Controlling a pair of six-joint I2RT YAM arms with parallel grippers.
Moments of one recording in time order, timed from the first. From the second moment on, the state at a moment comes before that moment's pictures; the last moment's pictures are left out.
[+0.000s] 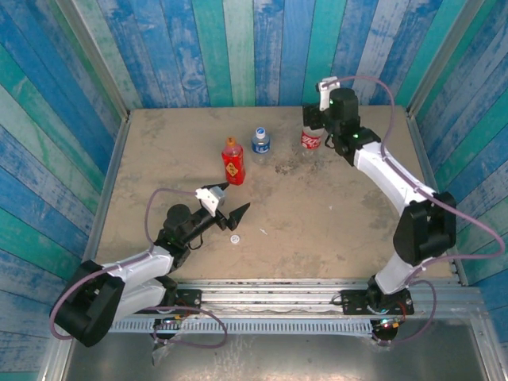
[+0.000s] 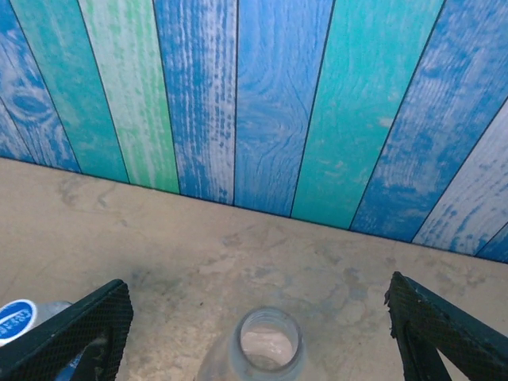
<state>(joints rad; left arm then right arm) -0.51 1.06 0.15 0.90 0.33 0.01 0.36 1.69 1.45 -0.11 0.14 0.00</state>
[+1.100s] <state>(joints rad) -0.51 1.13 0.19 0.95 0.40 0.02 0.38 1.54 1.30 -0.21 -0.21 -0.11</state>
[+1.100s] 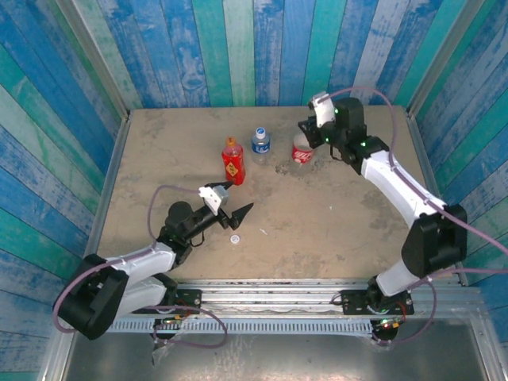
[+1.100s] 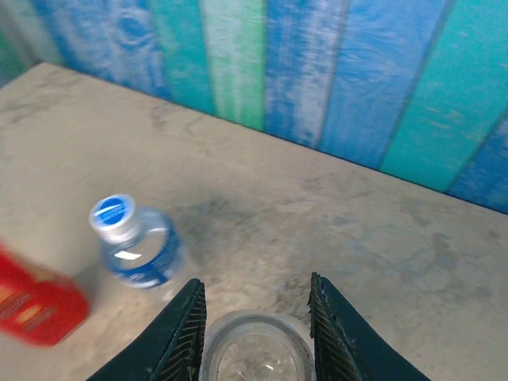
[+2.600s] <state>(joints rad) -0.51 1.54 0.27 1.36 0.54 -0.04 0.77 1.50 1.22 -0.22 -0.46 -0.30</state>
